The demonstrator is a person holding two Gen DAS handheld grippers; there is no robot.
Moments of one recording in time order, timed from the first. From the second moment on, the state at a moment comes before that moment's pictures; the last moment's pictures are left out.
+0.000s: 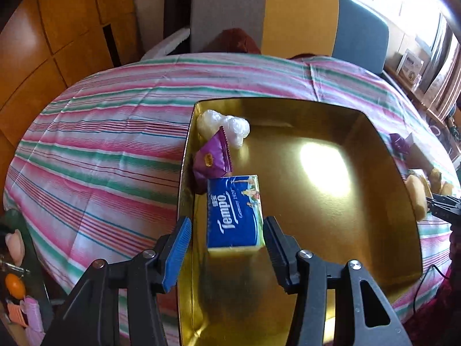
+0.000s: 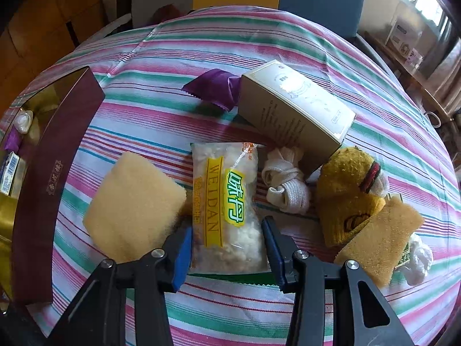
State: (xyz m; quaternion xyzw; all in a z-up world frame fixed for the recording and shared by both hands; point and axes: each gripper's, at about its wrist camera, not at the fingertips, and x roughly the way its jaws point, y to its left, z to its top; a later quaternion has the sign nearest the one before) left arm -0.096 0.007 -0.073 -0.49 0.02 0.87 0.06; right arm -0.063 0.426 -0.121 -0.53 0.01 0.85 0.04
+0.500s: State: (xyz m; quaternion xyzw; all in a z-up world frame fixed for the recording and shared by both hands) left arm -0.050 0.001 -0.054 -0.44 0.02 0.89 0.08; right arm -0.039 0.444 -0.069 -0.46 0.09 0.88 0.07
